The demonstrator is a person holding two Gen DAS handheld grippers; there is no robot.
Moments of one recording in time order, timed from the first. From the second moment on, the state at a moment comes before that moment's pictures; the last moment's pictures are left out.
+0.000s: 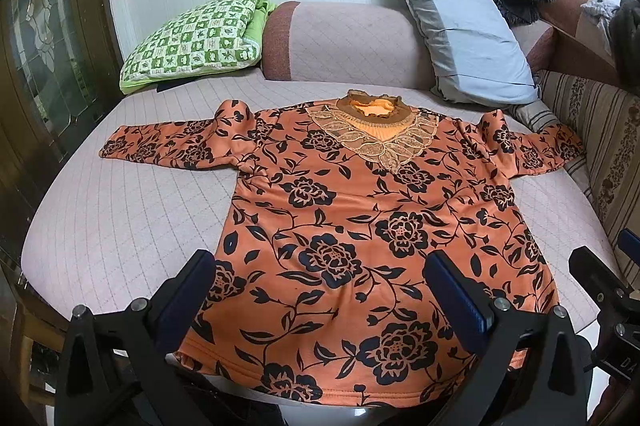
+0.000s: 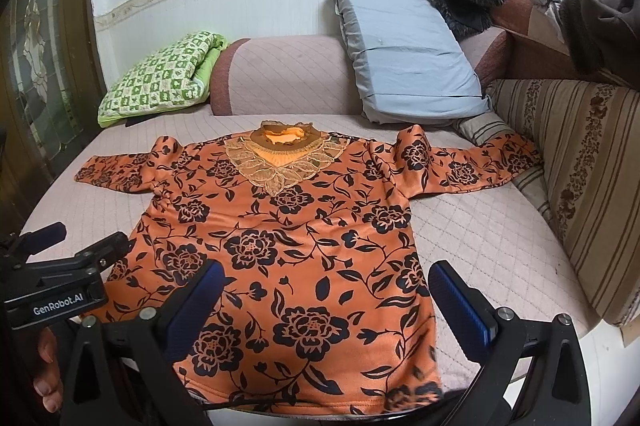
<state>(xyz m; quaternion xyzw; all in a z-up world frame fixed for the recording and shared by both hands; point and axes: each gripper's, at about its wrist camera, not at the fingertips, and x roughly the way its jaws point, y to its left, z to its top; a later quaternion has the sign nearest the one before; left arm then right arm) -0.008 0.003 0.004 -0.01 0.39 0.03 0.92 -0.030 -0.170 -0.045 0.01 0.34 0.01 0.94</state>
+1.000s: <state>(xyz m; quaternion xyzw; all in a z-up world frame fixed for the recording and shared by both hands) -0.010 0.003 0.005 -0.01 0.39 0.03 0.92 -0.032 -0.169 -0.044 0.02 0.34 0.02 0.94</state>
